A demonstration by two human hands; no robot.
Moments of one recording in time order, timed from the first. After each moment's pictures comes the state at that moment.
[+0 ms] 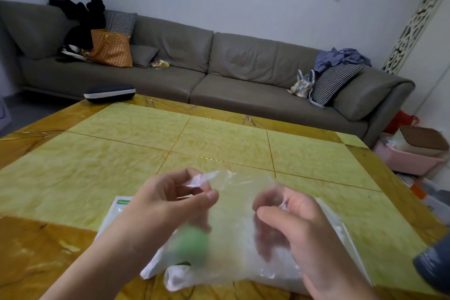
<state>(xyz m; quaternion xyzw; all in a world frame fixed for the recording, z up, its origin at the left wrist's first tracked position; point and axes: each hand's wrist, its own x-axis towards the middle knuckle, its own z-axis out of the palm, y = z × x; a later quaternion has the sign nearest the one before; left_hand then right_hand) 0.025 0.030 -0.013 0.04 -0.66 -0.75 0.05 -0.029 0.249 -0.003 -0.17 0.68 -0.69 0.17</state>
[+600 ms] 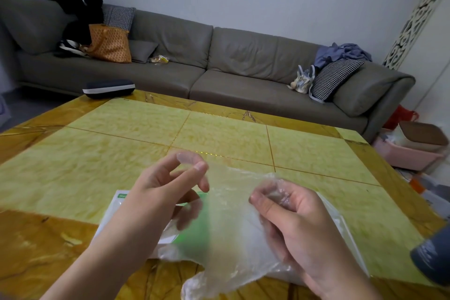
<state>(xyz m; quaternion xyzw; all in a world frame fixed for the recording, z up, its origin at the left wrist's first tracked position) 0.025 0.034 -0.009 0.04 -0.63 -0.77 0.11 -0.030 0.254 -0.013 -0.15 0.71 -0.68 0.13</state>
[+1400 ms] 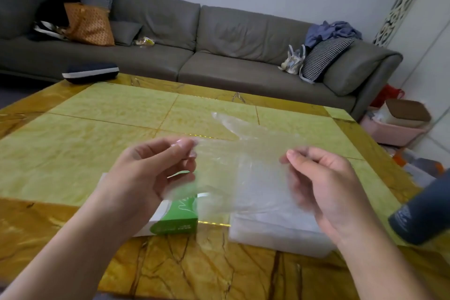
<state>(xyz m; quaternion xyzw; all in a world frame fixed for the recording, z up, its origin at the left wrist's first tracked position) 0.017 0.036 -0.013 0.05 -0.51 -0.85 0.08 -0.052 0.296 -0.006 -0.06 0.72 -0.69 0.03</state>
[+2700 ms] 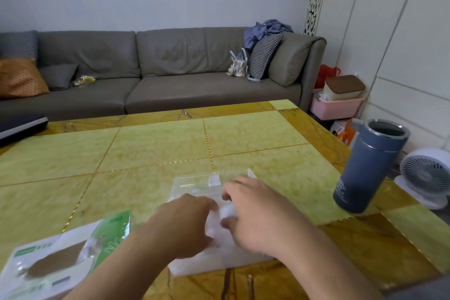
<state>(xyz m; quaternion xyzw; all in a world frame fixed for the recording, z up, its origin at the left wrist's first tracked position) -0.063 0.169 -0.038 -0.12 -0.99 -0.04 -0.11 -0.054 0.341 -0.016 -0.18 0.97 -0.16 0.04</state>
